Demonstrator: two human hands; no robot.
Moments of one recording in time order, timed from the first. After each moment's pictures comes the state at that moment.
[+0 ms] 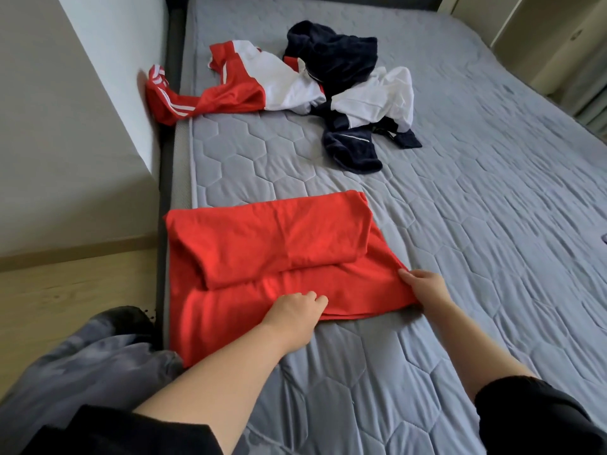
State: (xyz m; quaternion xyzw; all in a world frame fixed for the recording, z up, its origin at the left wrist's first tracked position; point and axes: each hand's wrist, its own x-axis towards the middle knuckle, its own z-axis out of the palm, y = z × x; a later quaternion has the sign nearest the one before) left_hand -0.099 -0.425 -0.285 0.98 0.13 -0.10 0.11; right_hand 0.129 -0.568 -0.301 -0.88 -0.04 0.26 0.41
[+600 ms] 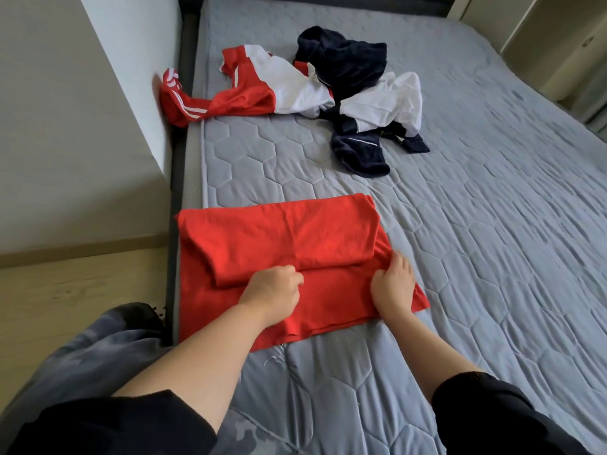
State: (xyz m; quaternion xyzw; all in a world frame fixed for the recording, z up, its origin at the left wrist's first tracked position) left_hand -0.116 -0.378 -0.276 0.96 0.23 0.01 0.15; right_hand 0.068 -0.514 -0.304 -0.94 -0.20 0.06 0.28
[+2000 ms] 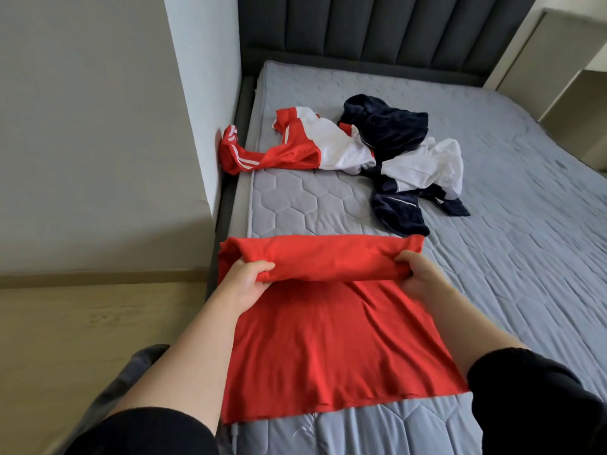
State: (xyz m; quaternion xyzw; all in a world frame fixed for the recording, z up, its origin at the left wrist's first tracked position) left_hand -0.137 -0.255 -0.234 0.29 0.37 0.30 0.83; right_hand 0.121 -0.390 -0.212 -0.62 0.05 0.44 0.65
